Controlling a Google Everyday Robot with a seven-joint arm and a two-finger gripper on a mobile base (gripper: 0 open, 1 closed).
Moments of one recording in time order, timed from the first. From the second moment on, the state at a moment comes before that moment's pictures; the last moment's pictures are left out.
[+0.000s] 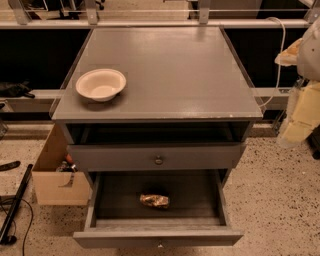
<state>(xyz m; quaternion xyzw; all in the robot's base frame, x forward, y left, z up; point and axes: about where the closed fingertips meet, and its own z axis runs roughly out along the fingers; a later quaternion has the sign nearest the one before) 0.438 -0.216 0.979 -0.60 0.78 -0.04 0.16</state>
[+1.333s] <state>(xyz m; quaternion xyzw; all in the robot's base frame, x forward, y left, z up) 0.429 -0.179 0.865 -0.54 0.78 0.12 0.28</state>
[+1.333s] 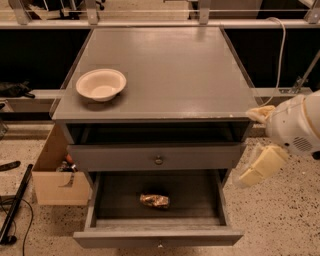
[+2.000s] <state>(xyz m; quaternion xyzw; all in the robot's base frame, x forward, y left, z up) 0.443 -0.157 0.789 -0.53 0.78 0.17 0.29</state>
